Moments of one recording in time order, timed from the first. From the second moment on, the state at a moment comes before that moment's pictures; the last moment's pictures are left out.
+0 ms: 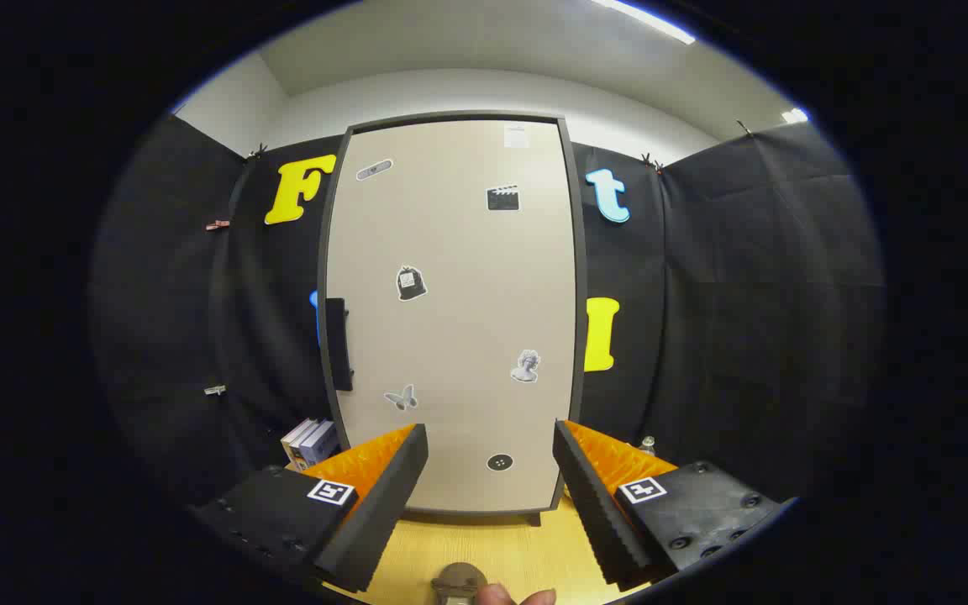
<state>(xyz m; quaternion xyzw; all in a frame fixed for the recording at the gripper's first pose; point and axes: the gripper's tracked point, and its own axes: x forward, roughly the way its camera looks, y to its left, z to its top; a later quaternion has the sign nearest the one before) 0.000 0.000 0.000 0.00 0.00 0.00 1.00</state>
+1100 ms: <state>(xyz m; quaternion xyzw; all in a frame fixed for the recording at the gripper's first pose) -0.001 0.016 0.006 0.00 -0.01 -0.01 1.00</state>
